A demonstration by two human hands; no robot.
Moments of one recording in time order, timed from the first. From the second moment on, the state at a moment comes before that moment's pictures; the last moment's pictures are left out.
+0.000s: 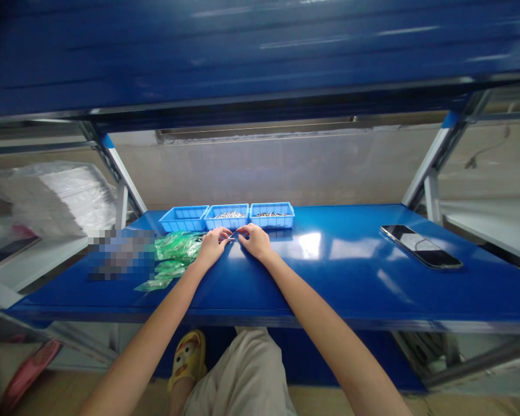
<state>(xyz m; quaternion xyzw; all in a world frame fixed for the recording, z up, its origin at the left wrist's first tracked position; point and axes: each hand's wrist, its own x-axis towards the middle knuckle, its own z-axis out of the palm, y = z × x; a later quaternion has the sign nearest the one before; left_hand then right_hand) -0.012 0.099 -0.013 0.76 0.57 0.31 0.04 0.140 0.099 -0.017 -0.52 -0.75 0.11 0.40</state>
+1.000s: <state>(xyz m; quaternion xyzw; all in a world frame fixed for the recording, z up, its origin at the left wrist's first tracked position) -0.013 0.099 -0.012 0.75 0.56 0.34 0.00 0.139 0.100 -0.019 -0.53 -0.76 0.09 0.36</state>
